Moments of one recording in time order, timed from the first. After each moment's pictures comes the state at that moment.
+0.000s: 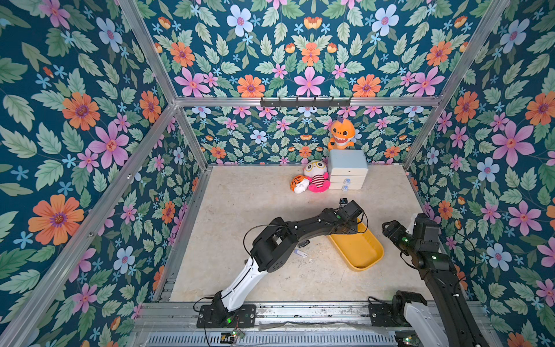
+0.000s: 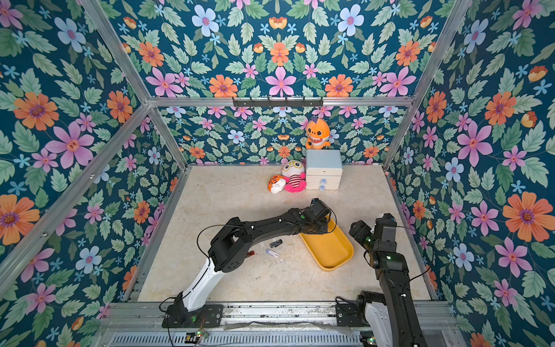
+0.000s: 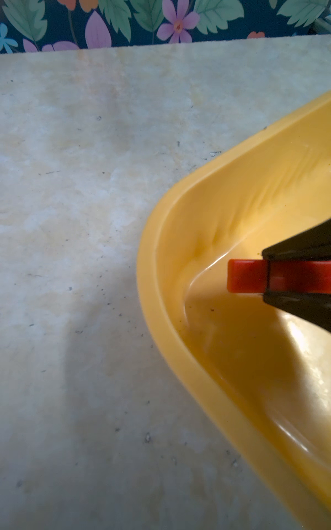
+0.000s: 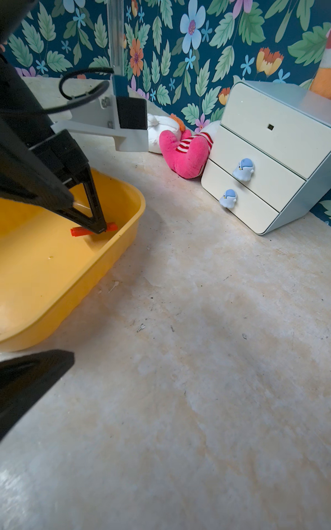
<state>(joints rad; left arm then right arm) -1.05 2.33 1.87 -0.49 -0.05 -0.86 -0.09 0.74 0.54 -0.52 -0.20 0.66</state>
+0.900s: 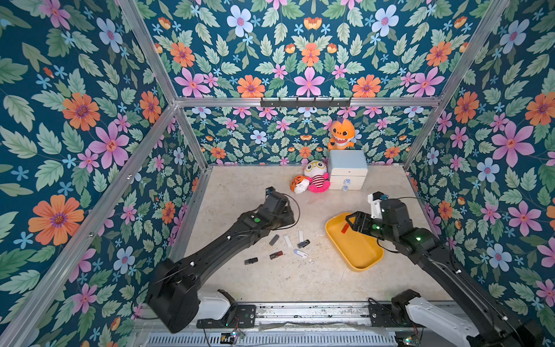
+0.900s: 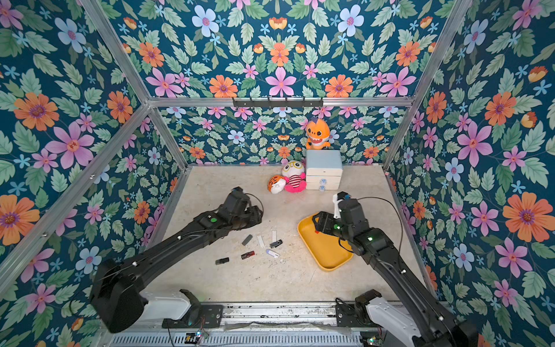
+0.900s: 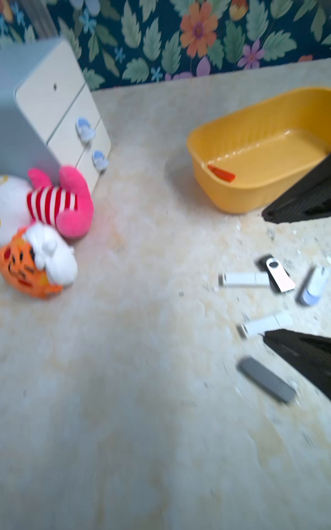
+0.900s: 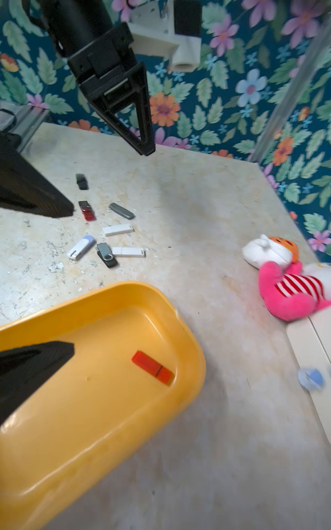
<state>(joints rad) -0.66 1.27 0.97 -0.52 -0.12 -0.77 0.56 1.03 0.90 -0.58 -0.14 0.66</state>
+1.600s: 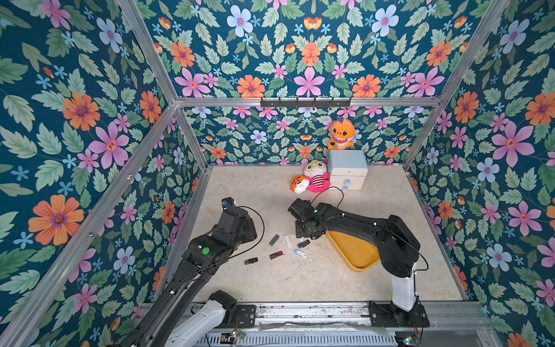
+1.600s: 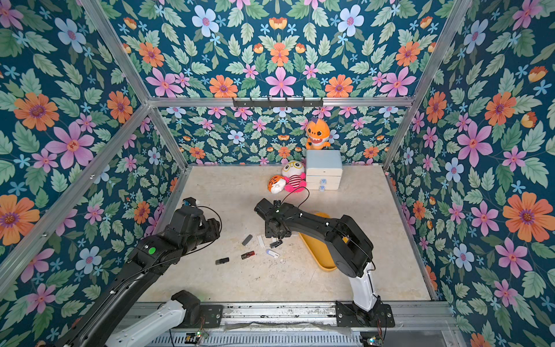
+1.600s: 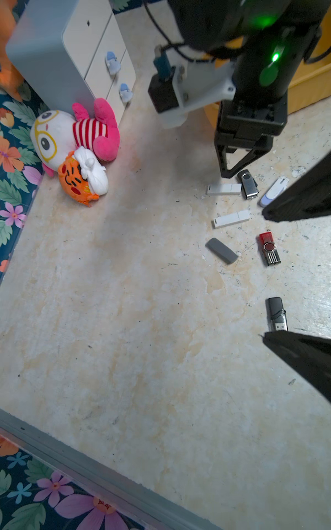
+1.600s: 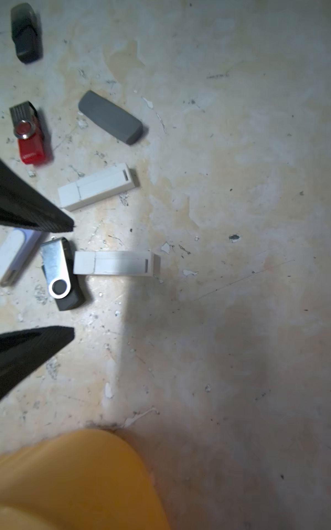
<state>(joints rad) -0.54 0.83 0.97 -0.94 -0.29 -0.60 0.92 2.00 1.52 -0.79 0.14 0.79</state>
